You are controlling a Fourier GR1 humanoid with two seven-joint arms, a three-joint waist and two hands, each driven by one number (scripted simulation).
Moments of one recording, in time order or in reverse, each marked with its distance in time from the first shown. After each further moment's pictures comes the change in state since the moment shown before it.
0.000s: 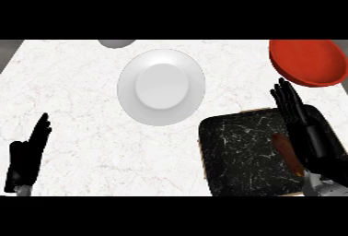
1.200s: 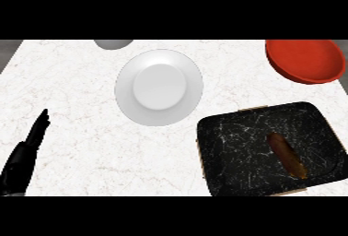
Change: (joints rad) left arm 0.061 0.032 0.008 -0.146 -0.155 -0.028 -0.111; right arm 0.536 -0.050 -0.156 -0.536 0.127 -0.056 -0.088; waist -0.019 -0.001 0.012
